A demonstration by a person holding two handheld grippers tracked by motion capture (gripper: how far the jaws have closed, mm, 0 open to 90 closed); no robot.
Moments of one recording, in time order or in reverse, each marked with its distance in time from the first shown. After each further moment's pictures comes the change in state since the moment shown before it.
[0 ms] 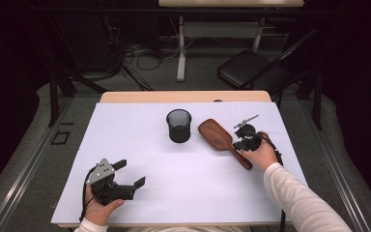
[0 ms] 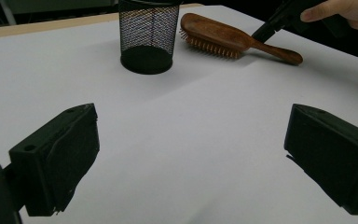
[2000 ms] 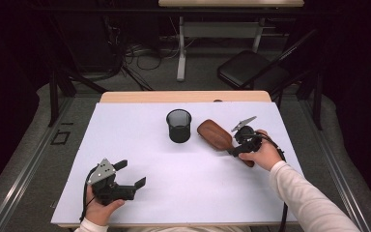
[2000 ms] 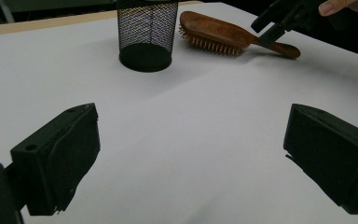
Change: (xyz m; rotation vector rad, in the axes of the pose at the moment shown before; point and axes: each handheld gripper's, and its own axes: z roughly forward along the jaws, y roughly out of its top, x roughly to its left) left arm 0.000 -0.001 0.002 0.008 -0.006 0.005; right arm 0.007 -0.001 -0.006 -0.041 0.044 -0.180
